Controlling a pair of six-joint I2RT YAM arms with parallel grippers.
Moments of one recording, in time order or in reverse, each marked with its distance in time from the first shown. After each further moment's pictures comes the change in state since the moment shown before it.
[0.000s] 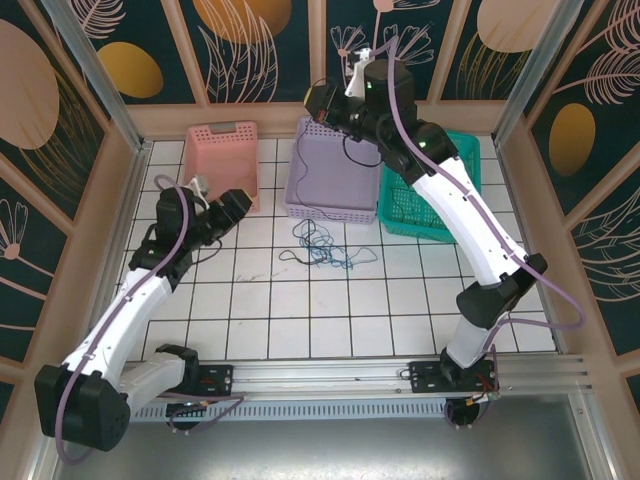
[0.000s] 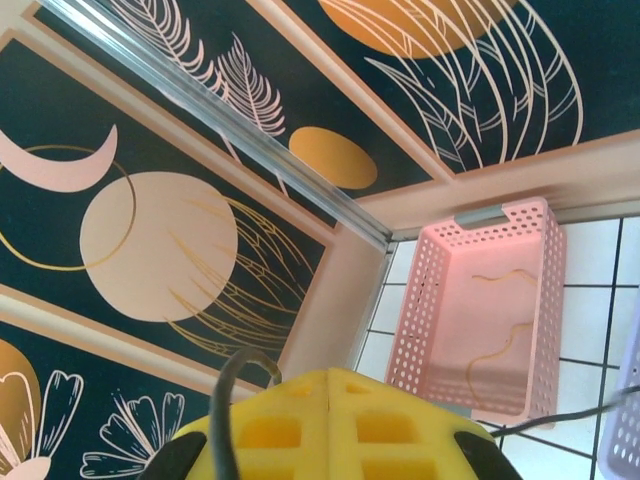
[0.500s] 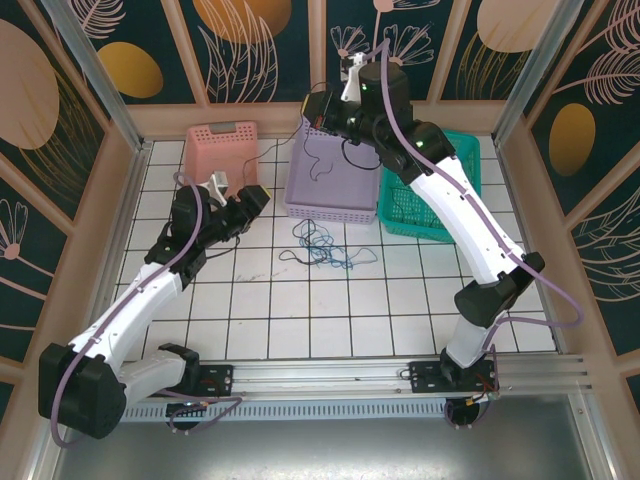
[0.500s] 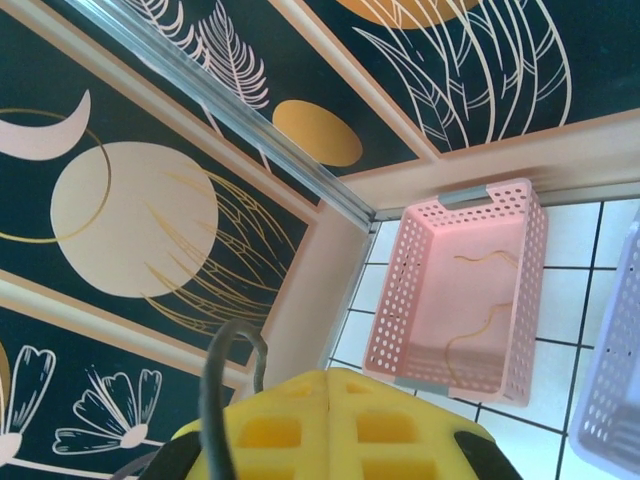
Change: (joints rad) left arm -0.094 0.060 -0.002 0.201 0.058 -0.130; right arm 0.004 0.009 0.015 -0.053 -0.002 -0.060
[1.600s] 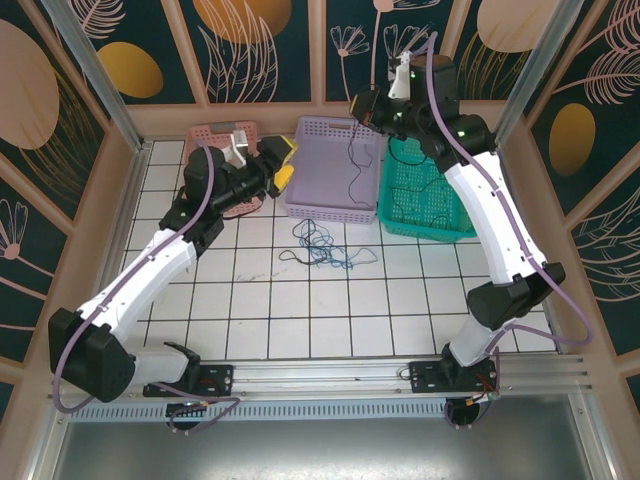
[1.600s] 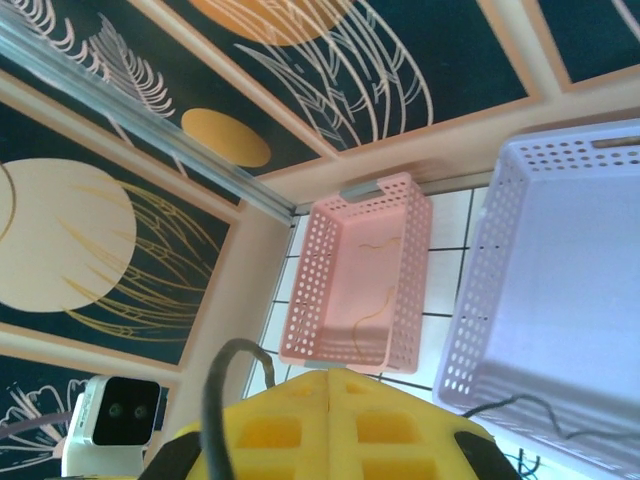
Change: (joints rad) left arm -0.124 0.206 0.329 0.092 0.031 -0.368; right arm -0.233 -0.069 -0.055 -0.154 -0.130 -0.076
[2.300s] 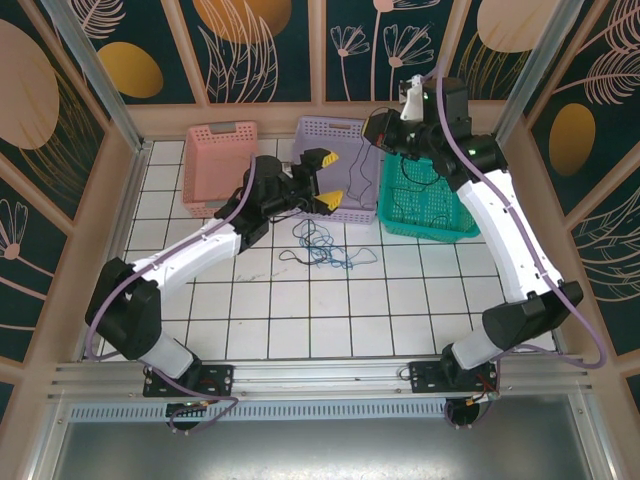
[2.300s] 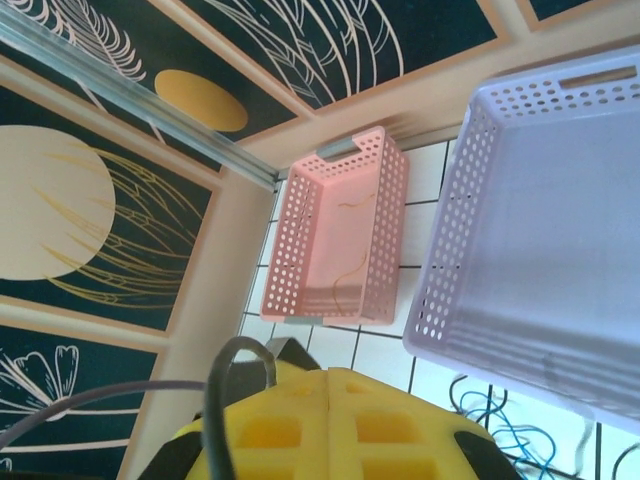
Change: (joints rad) left arm -0.170 0.258 0.033 0.174 -0.057 -0.575; right arm -0.038 -0.154 -0.264 0.047 -0.074 -0.009
